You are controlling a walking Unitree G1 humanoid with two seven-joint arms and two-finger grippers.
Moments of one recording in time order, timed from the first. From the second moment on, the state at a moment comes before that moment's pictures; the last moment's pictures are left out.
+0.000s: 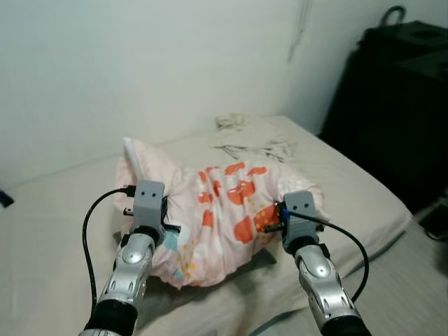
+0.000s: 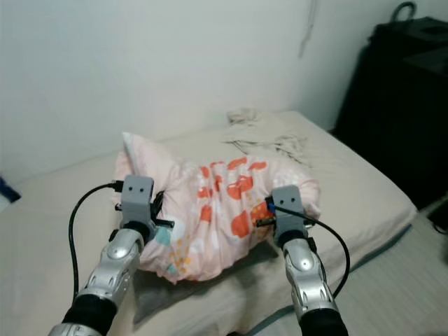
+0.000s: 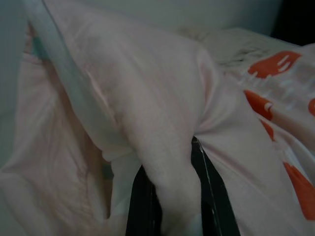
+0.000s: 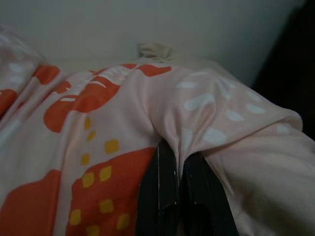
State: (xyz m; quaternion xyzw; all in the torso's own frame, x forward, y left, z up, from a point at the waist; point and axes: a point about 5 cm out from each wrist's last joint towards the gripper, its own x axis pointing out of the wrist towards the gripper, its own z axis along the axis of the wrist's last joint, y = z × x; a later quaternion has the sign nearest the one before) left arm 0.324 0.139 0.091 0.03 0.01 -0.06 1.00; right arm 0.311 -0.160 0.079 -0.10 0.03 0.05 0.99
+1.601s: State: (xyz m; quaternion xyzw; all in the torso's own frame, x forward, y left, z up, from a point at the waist) left arm 0.320 0.135 0.083 0.04 0.03 -0.07 1.00; right arm 0.315 -0.166 0.080 -0.10 0.03 0.04 0.99
